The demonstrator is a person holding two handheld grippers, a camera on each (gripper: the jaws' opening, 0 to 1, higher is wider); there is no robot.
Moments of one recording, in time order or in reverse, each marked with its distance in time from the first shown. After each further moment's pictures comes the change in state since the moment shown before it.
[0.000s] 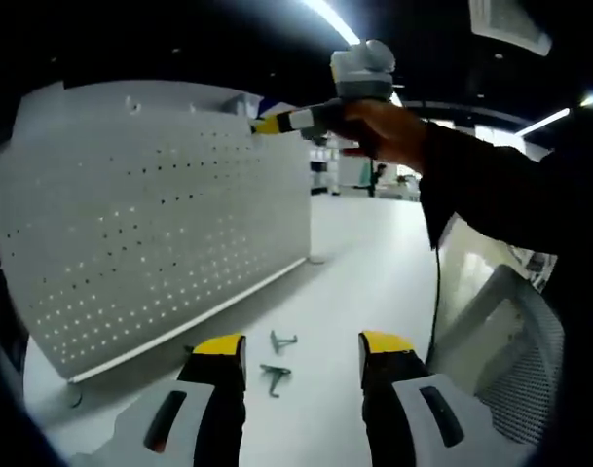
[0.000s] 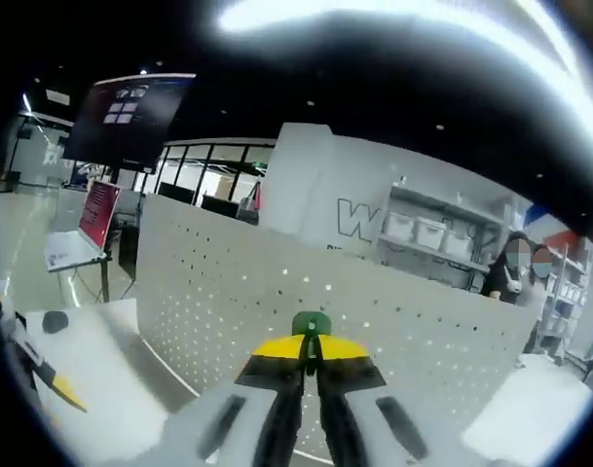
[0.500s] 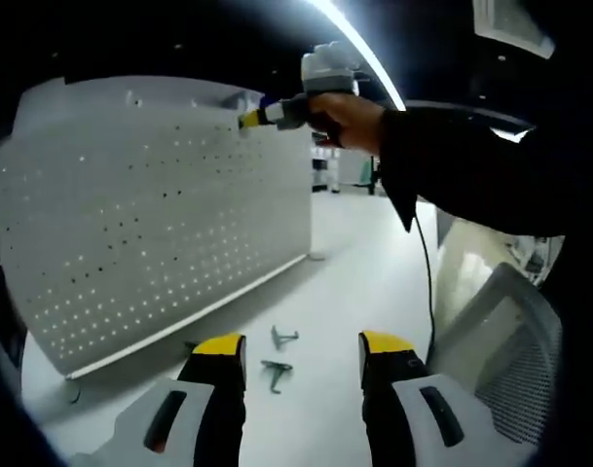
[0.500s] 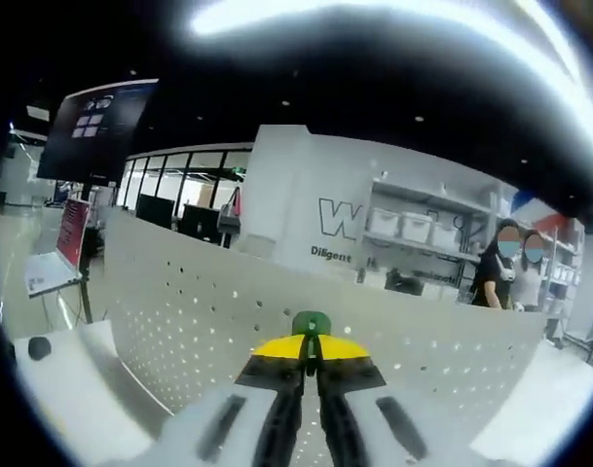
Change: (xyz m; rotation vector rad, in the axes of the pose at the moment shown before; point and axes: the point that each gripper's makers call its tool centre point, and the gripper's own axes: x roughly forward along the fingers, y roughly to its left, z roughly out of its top) left arm 0.001 0.003 -0.005 -0.010 0.014 -0.006; right arm 0.038 -0.026 0.007 0.073 -0.009 -0.063
